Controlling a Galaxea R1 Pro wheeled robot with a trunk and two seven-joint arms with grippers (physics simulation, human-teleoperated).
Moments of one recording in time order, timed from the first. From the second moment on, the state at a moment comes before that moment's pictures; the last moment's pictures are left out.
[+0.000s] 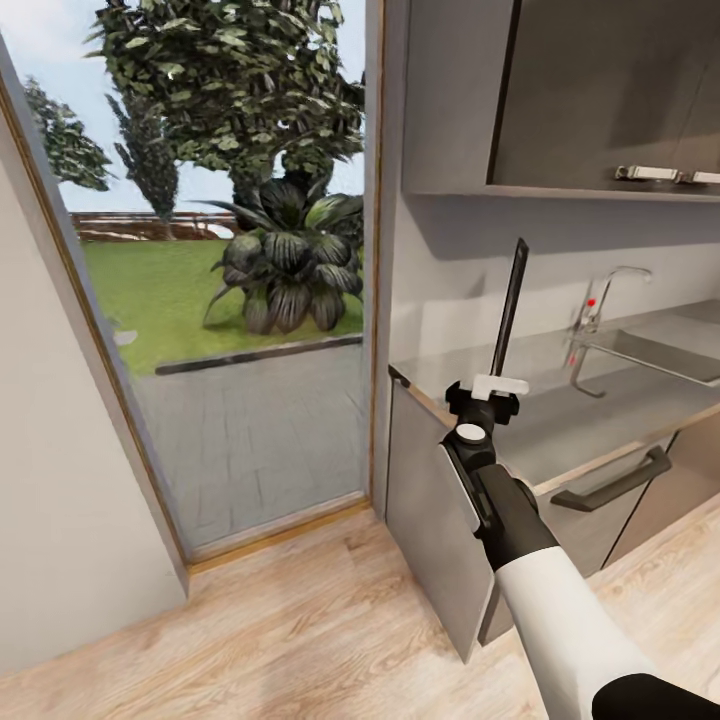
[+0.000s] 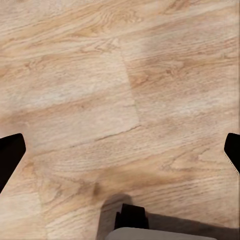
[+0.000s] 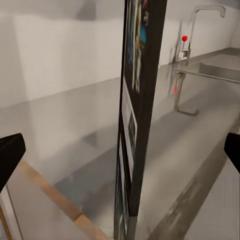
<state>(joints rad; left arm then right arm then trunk) 0.01 0.02 0.17 -0.61 0.00 -0.06 0.00 -0.82 0.10 0.21 -1.12 -0.05 0.34 -0.69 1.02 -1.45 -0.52</state>
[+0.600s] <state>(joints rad) 0.01 0.03 0.17 -0.61 0.00 -0.06 0.00 -0.82 0.10 0.21 -1.12 -0.05 0.34 -0.69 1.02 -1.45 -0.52</state>
